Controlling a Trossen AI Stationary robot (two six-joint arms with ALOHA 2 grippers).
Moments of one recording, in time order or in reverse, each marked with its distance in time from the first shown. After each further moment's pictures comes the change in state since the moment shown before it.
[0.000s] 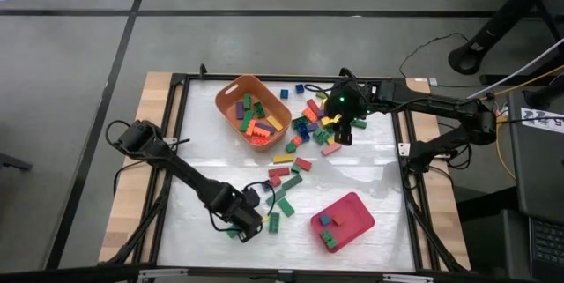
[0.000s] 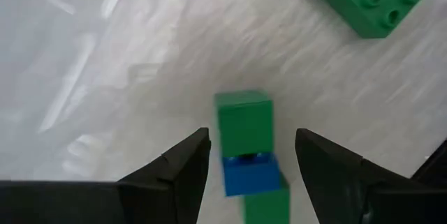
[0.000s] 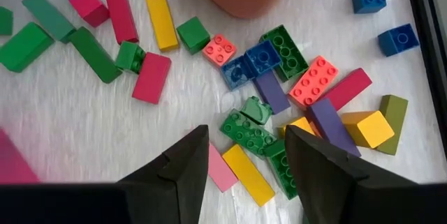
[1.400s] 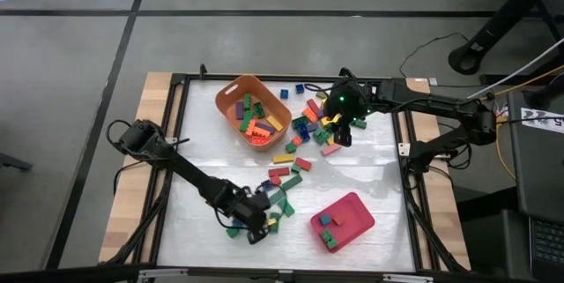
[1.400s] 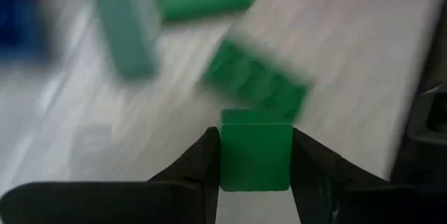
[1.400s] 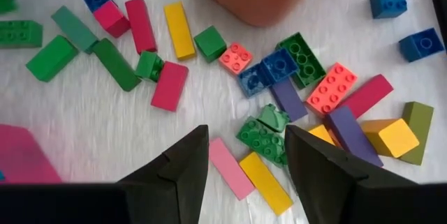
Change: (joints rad) left arm 0.041 0.002 -0.128 0.464 -0.076 0.232; right arm 0.000 0.000 0.000 0.021 -0.060 0.026
